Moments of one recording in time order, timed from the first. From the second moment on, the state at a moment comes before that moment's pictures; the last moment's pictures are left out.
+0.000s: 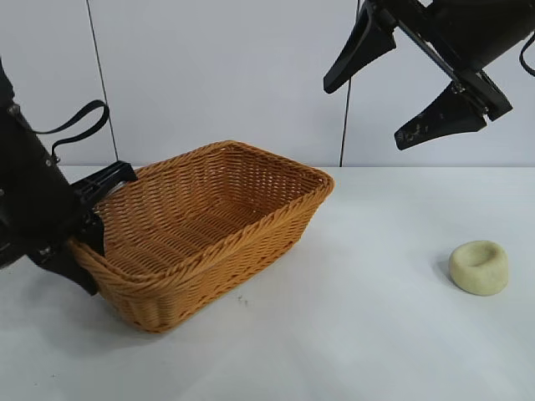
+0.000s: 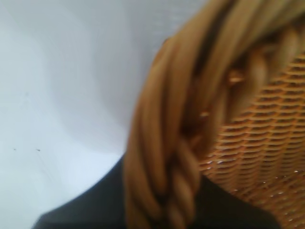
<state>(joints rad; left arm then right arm) -0.28 1.84 -1.04 -0.42 0.61 -0.79 0.14 1.66 -1.19 0.79 0.84 -0.28</state>
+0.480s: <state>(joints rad) -0.21 2.03 -1.43 -0.41 0.97 -0.32 0.14 1.66 -1.19 0.79 0.84 -0.28</state>
